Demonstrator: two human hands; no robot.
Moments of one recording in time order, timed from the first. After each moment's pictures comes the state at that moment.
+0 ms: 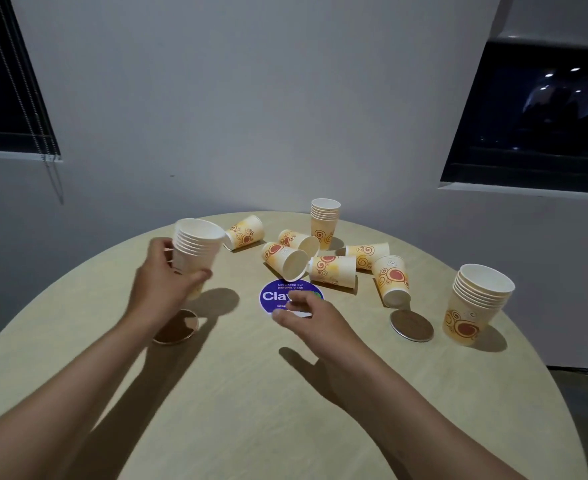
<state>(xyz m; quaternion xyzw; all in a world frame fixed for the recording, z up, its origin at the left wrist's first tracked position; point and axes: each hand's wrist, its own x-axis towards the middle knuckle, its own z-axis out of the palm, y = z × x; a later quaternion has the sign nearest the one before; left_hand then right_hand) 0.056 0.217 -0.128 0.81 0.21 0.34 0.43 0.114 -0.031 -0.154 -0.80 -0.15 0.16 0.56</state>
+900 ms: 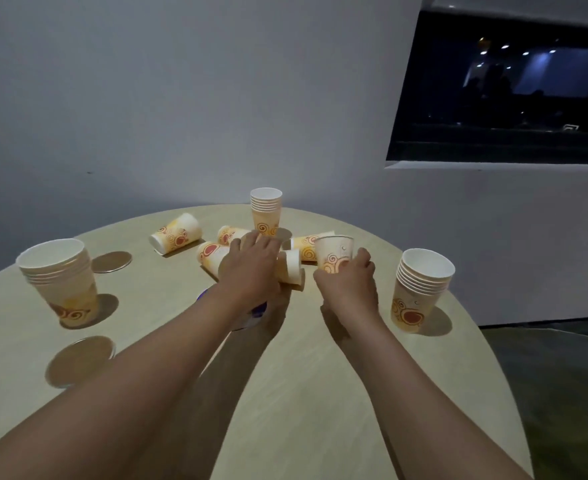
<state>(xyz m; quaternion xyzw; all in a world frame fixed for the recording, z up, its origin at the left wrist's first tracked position) 0.211 0.053 -0.132 0.99 -0.04 0.16 0.04 0.214 -0.114 -0.141 -0.90 0.09 -0.08 0.43</state>
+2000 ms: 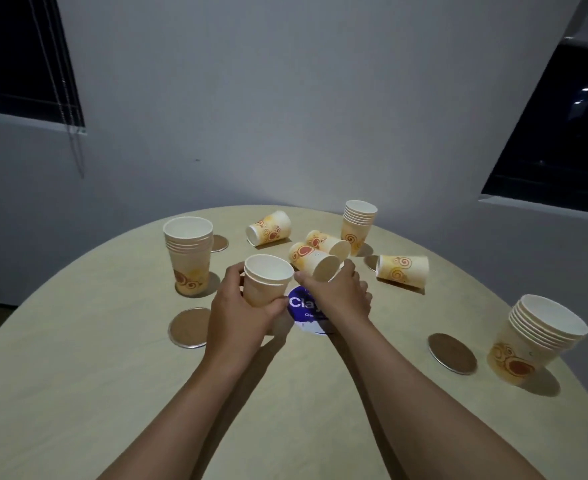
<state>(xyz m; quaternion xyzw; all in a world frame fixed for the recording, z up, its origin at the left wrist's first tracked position) 0.079 0.157 -0.177 0.76 0.22 0.34 0.51 0.224 0.045 -0.180 -0.94 -0.04 -0.02 0.34</state>
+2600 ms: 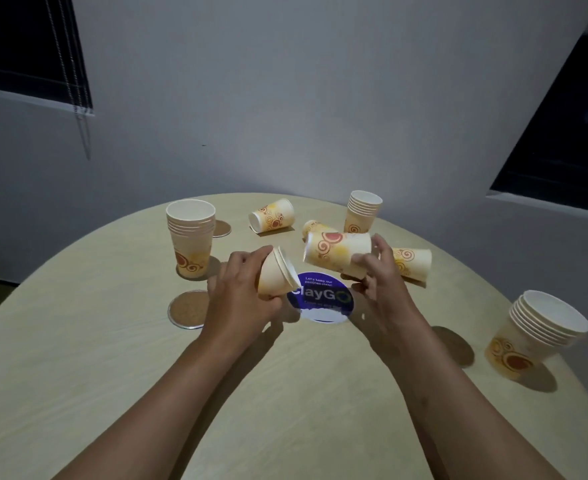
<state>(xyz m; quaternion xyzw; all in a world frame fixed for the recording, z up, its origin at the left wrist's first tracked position) 0.072 0.158 -0.172 0.88 0.16 0.31 0.32 0.213 -0.030 -0.155 -0.64 -0.14 0.15 0.74</state>
